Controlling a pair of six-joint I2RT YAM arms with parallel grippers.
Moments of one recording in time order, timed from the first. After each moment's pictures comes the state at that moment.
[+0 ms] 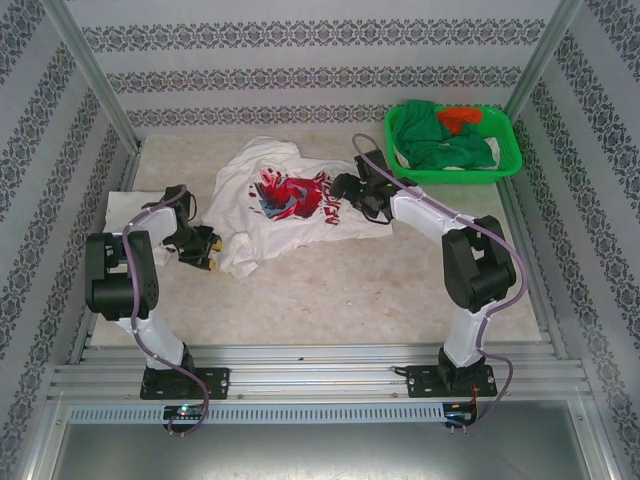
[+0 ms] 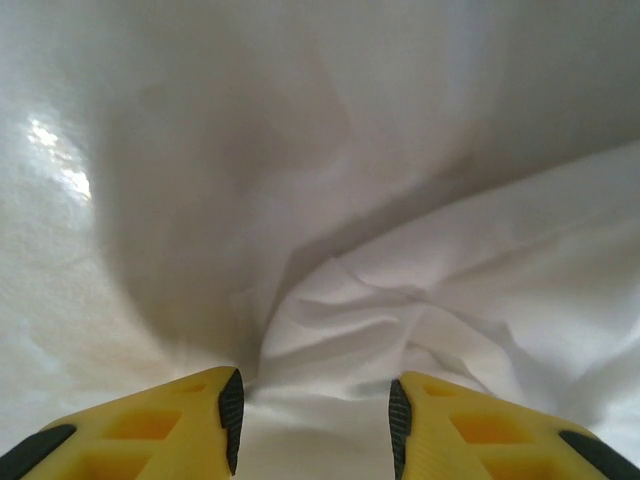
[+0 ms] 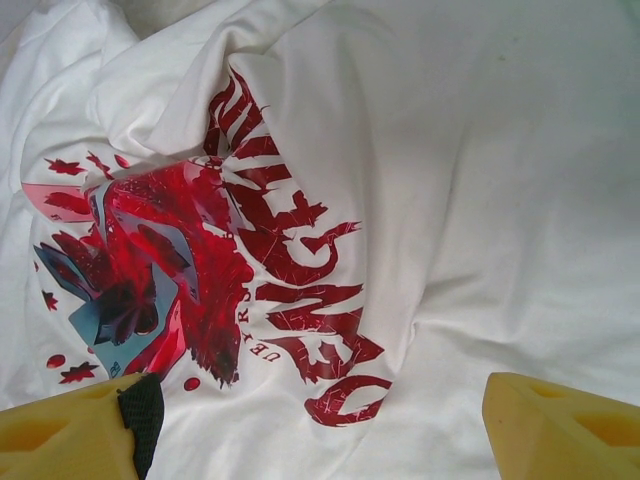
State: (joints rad) left arm 0.13 1.77 1.07 -0.76 0.32 -1.21; right arm 0.41 1.87 1.37 -0.36 -0.07 0.83
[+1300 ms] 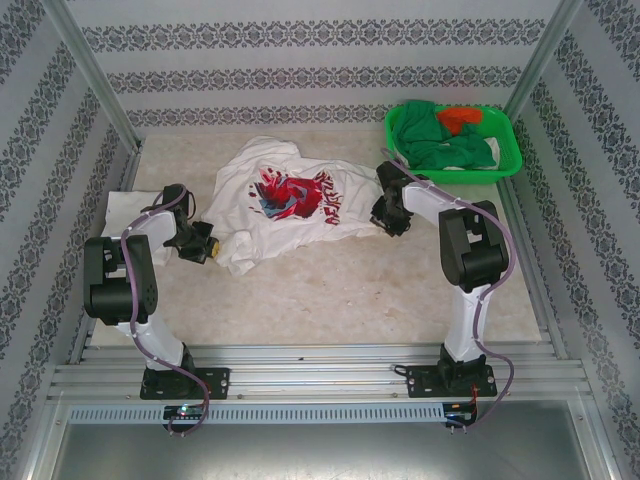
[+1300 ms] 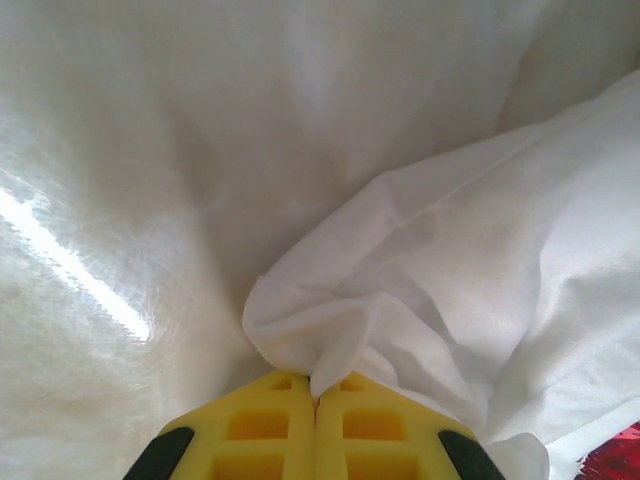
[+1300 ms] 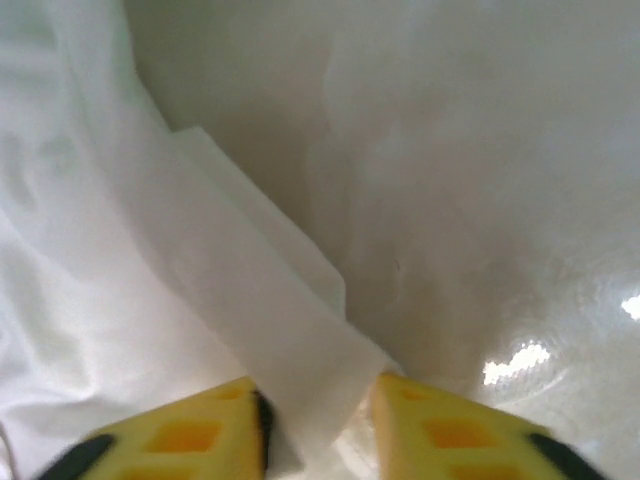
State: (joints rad) left arm 0.13 1.73 1.03 -0.63 0.32 -1.19; right arm 0.25 2.03 1.41 -0.70 -0.05 0.95
